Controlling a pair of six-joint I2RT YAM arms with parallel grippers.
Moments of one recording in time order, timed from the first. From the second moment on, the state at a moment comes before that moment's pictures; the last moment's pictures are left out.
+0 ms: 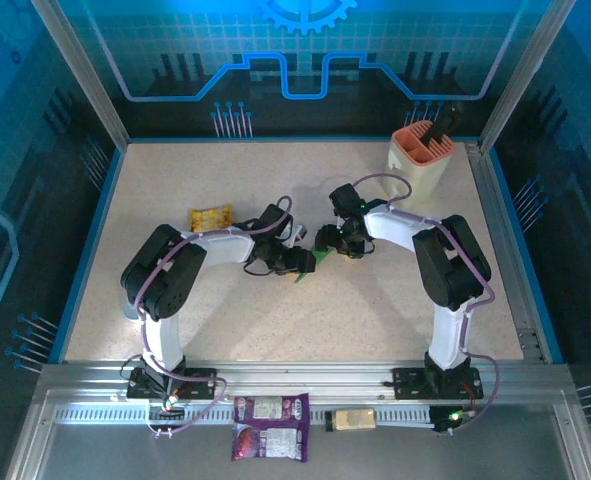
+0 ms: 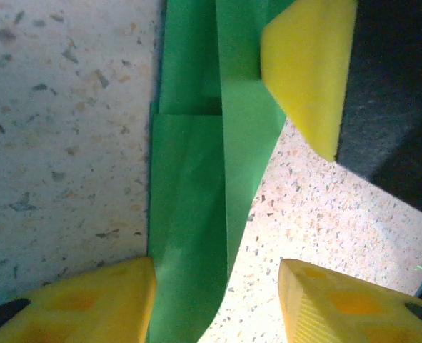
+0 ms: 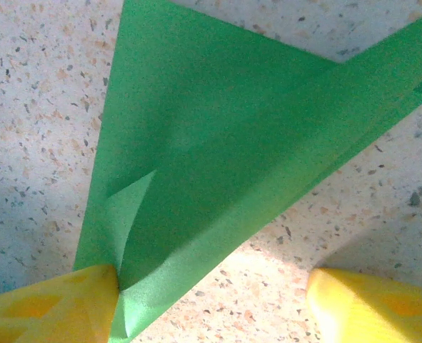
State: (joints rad) left arm -0.55 1.89 1.06 -0.25 0.52 -0.53; right arm 0.48 1.94 1.25 -0.58 -0.16 0.59
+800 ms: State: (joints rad) left arm -0.54 1.90 1.05 -0.24 0.50 -0.52; right arm 0.46 1.94 1.25 -0.58 -0.20 0.60
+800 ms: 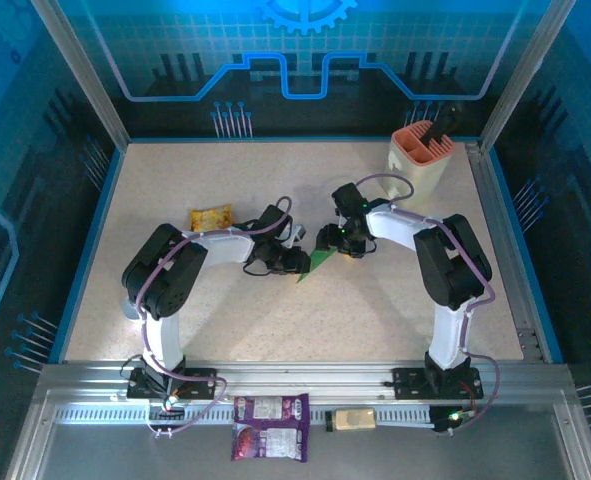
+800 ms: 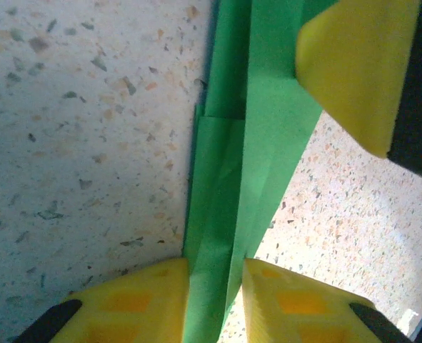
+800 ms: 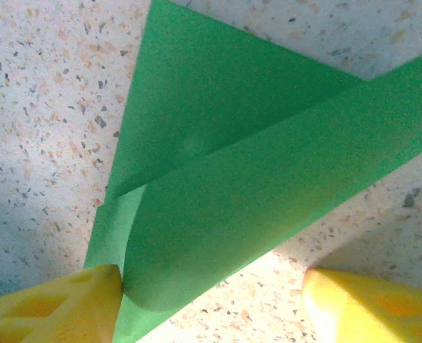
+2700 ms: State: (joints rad) left arm -0.52 1.94 1.08 -0.26 0.53 -0.54; right arm 0.48 1.67 1.05 -0.42 -0.34 0.58
